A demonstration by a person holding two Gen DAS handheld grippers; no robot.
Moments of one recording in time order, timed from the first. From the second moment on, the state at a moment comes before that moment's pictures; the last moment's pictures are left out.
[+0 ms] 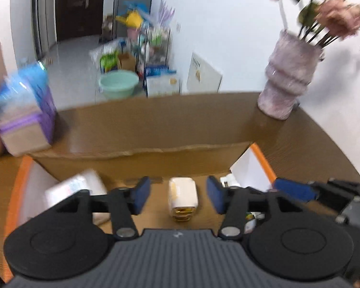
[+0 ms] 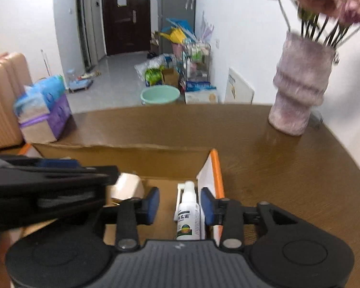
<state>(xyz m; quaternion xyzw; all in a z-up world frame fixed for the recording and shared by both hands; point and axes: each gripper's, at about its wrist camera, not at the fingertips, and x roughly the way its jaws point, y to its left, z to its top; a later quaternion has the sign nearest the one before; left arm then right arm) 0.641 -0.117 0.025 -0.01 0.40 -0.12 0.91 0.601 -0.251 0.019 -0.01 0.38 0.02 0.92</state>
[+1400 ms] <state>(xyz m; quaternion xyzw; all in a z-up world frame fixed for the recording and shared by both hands) 0.037 0.030 0.004 0.03 0.03 0.01 1.00 0.048 -0.219 -0.008 0.01 0.10 0.05 0.99</state>
